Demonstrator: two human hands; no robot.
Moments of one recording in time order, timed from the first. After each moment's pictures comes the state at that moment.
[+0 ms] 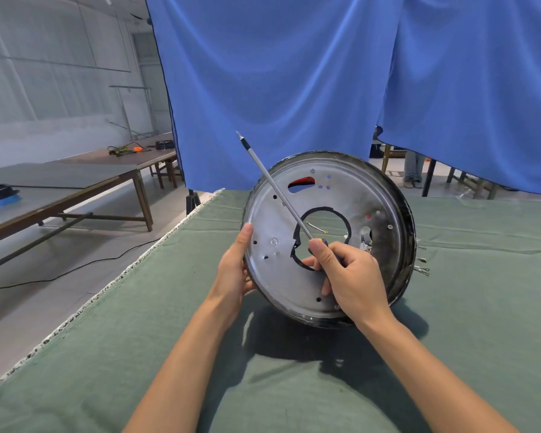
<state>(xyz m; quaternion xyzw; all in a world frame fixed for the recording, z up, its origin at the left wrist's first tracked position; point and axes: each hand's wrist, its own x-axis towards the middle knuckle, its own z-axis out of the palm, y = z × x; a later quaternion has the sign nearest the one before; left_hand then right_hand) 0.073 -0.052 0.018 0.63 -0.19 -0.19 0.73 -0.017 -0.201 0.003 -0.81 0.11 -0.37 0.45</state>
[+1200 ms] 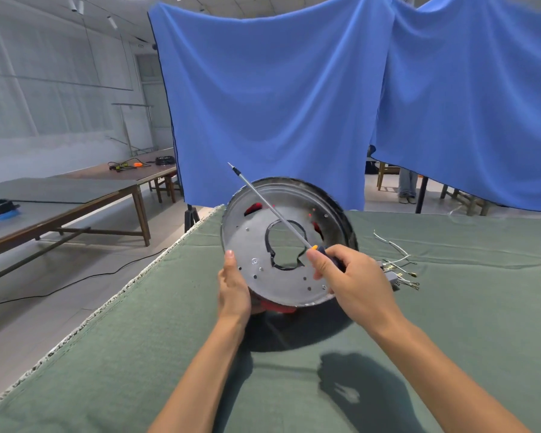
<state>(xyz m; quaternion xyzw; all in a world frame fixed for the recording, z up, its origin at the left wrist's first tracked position) 0.079 -0.068 -0.005 0.62 -0.03 -0.09 0.78 -0.042 -0.199 0.041 -0.86 0.13 -0.33 0.36</state>
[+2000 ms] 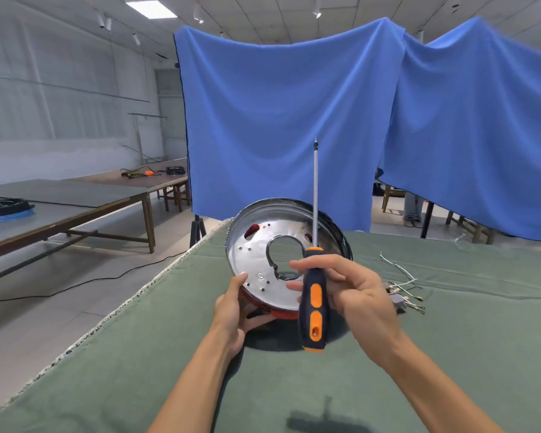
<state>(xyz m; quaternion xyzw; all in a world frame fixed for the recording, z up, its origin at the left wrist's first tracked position) 0.090 -0.043 -0.009 0.49 -0.05 -0.23 0.84 -0.060 -0.163 0.065 -0.69 -0.08 -0.25 0.67</state>
